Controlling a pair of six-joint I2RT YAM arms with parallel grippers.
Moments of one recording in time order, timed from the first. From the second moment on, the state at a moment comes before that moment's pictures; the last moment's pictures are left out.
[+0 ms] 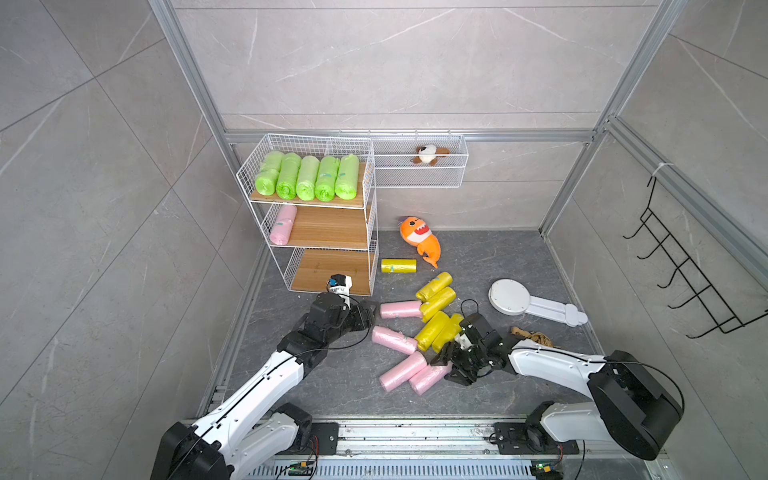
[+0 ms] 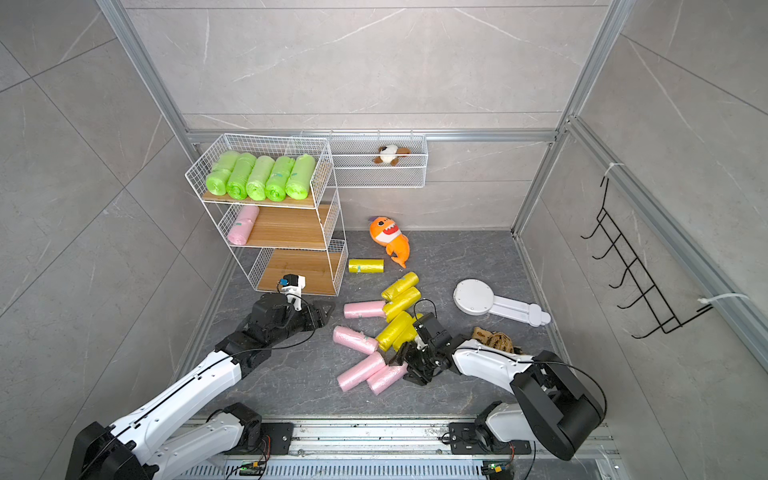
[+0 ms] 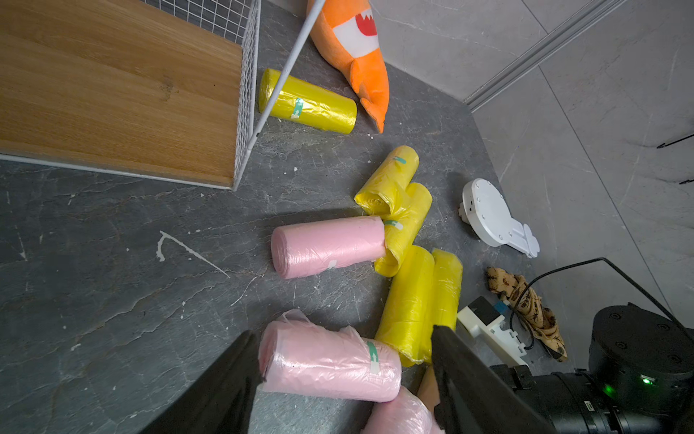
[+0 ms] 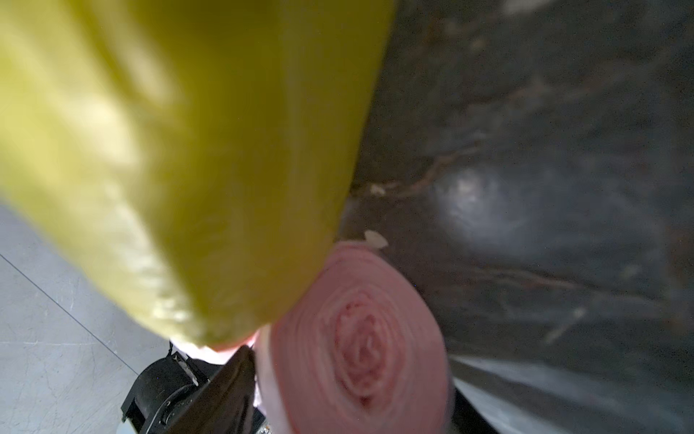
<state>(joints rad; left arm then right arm) -0.51 0.99 0.62 -0.15 0.14 -0.59 0.62 1.37 0.52 -0.24 -0.52 1.19</state>
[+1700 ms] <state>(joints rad) -0.58 1.09 0.56 0.70 0.44 -0.98 0.62 1.26 1.06 0.03 -0.38 1.09</state>
